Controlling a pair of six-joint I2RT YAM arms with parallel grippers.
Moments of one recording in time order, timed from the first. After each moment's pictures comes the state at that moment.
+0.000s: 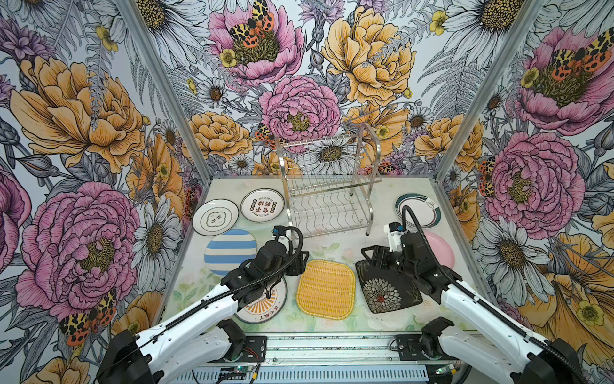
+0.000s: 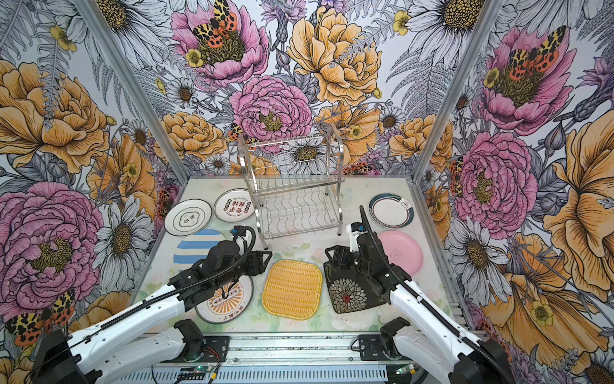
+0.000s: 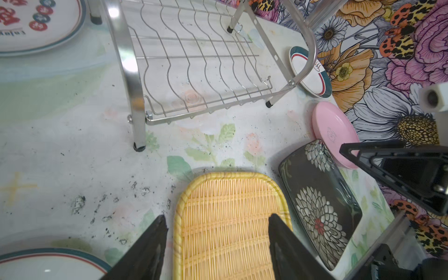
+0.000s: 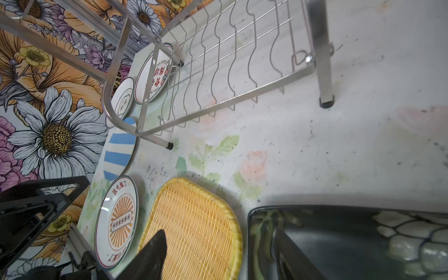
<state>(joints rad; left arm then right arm) -0.75 0.92 0.58 -0.31 -0.08 -0.65 0.48 0.90 0.51 -0.25 -0.27 0.63</state>
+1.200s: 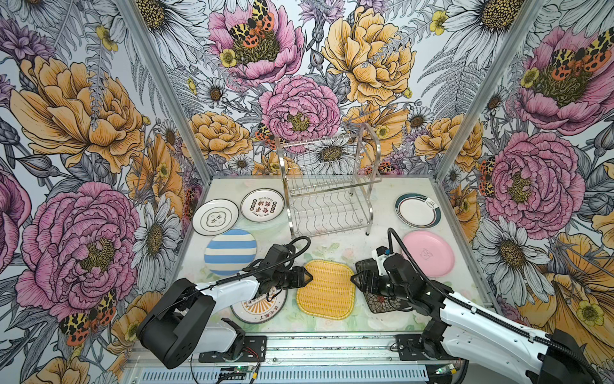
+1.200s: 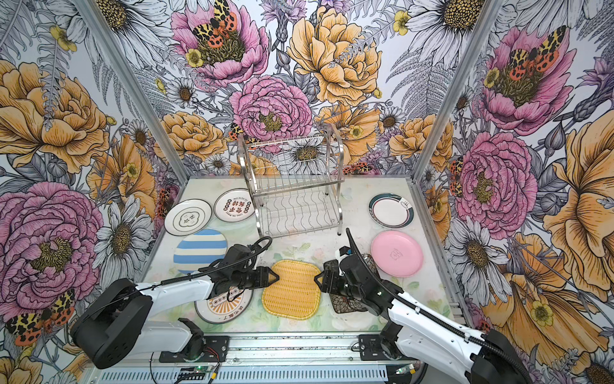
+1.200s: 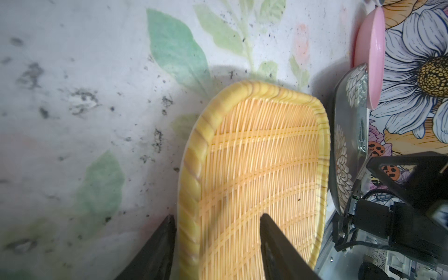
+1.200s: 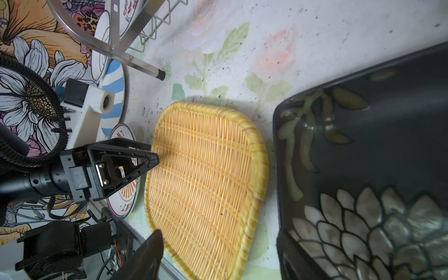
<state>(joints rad) -0.58 1.33 0.43 -0.03 0.41 -0.68 0.73 0.86 0.41 -0.30 -0.18 0.89</state>
